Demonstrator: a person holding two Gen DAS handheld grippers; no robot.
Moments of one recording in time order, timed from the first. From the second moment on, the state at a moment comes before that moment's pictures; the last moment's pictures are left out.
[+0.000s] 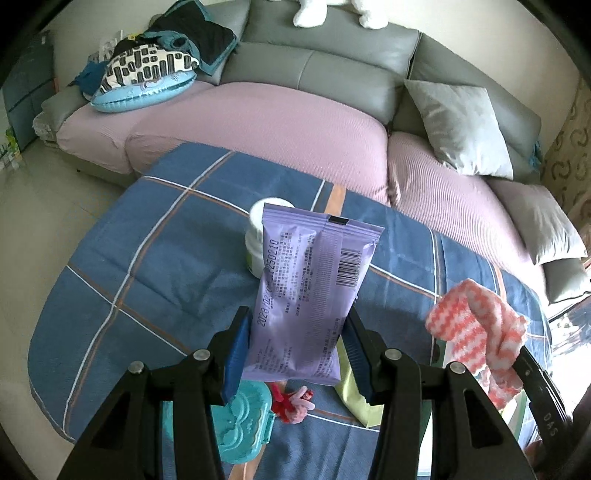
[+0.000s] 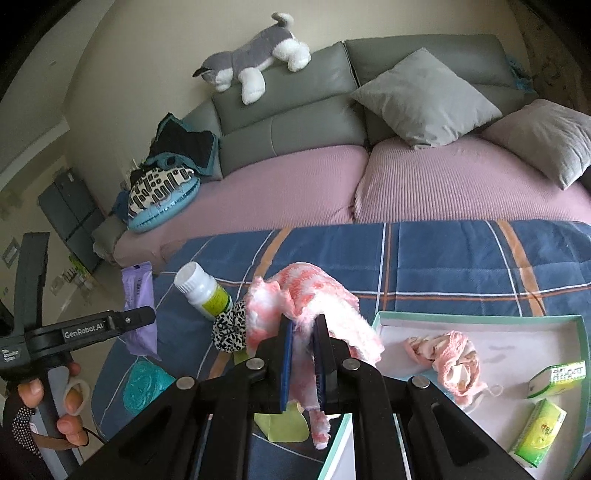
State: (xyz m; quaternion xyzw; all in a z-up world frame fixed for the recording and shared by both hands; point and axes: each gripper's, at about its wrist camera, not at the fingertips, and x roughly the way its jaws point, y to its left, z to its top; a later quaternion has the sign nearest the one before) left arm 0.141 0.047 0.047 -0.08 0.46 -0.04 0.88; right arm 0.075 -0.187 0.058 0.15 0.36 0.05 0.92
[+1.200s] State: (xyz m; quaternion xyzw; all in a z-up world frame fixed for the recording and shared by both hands) left arm 0.109 -0.050 0.075 -0.01 0.44 -0.16 0.89; right arm -0.025 -0.275 0.116 0.18 0.26 -0.10 0.94
